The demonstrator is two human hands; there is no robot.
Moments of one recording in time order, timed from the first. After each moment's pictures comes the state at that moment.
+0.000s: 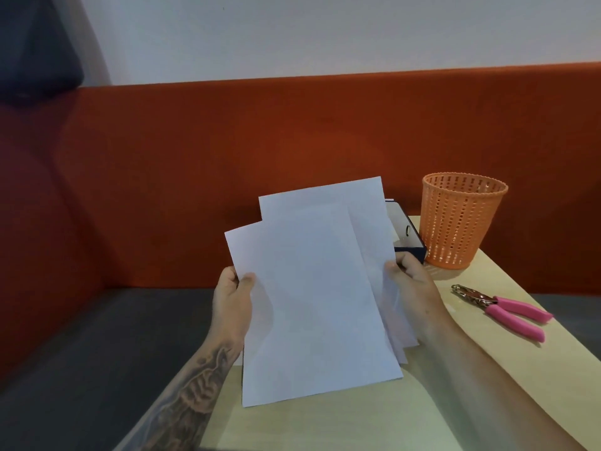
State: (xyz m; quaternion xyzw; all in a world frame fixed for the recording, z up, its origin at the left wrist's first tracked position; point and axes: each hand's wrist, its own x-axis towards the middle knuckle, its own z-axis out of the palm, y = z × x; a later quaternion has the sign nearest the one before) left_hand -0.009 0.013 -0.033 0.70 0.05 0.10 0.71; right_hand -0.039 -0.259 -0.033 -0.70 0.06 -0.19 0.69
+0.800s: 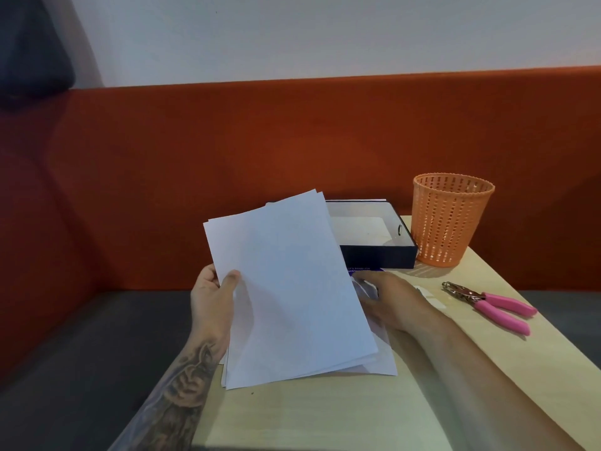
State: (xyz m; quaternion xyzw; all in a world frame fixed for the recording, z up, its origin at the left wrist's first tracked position) left_hand -0.006 0.027 -0.029 0.66 0.08 0.15 0.73; right_hand -0.031 -0.267 -0.035 -0.97 0.02 -0.06 0.25
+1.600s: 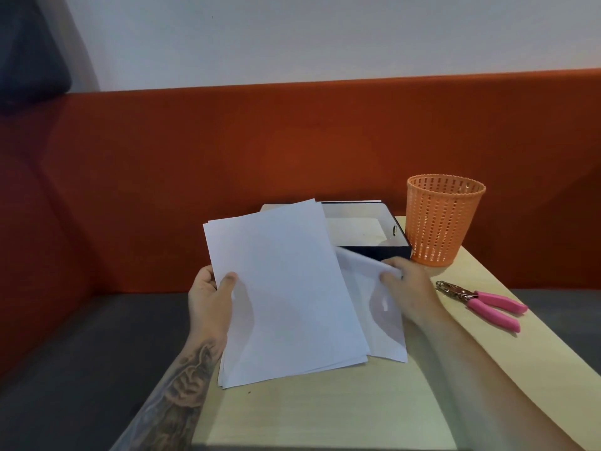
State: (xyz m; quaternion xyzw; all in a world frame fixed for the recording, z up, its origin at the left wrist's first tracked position) left_hand -0.005 0.028 -0.030 0.69 0.06 0.17 0.70; right_hand -0.035 -0.286 -0.035 -0.85 0.10 -0.18 0.49
